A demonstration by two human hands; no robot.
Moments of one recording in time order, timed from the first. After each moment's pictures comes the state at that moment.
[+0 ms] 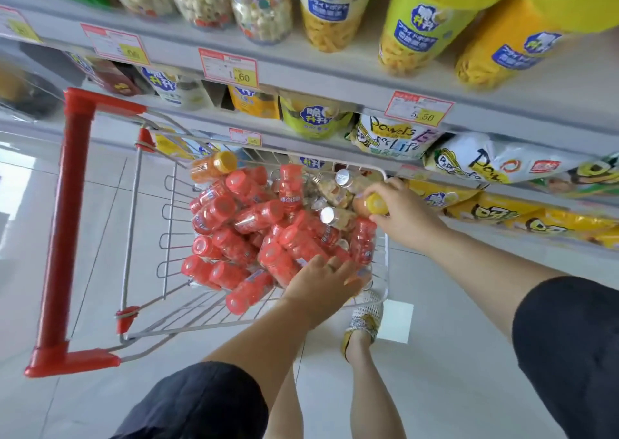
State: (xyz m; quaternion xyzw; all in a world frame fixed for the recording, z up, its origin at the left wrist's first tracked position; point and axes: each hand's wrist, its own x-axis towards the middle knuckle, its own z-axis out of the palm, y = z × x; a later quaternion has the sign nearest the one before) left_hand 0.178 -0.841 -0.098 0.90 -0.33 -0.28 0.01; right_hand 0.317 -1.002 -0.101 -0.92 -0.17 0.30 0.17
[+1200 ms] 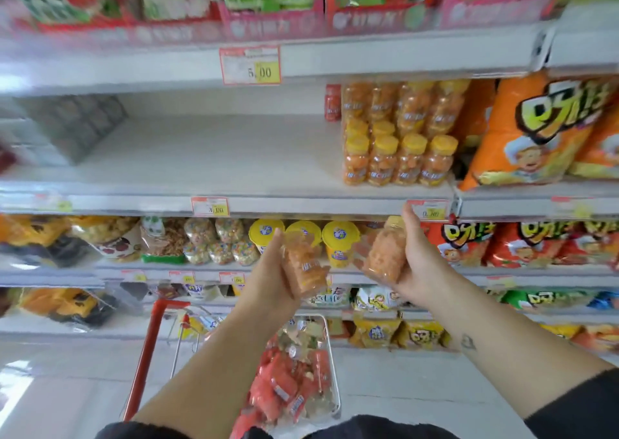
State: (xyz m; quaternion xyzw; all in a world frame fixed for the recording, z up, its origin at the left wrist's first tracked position) left_hand 0.257 -0.885 0.286 0.37 0.24 -0.16 0.88; right_hand 0.299 -1.084 0.287 -0.43 0.25 0.22 0.84
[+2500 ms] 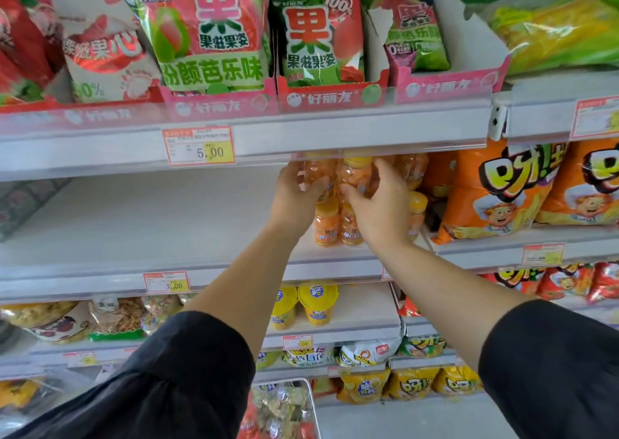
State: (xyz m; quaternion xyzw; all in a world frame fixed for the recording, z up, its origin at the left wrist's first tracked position) left_hand 0.455 -0.944 0.355 0.77 -0.02 0.12 0.63; right_hand 0.436 -1.078 0.340 -0.84 0.03 -0.30 0.45
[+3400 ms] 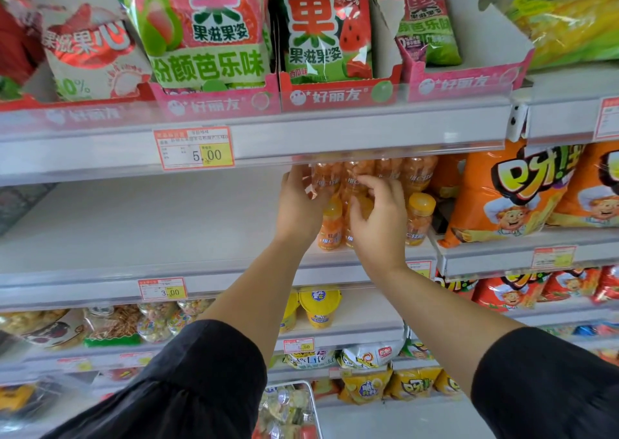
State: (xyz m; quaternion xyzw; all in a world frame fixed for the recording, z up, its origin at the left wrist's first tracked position) left_hand 0.468 -0.947 0.334 0.78 -0.02 0.13 0.61; right_hand 0.428 -1.065 0.315 -0.82 0.00 -0.37 0.43
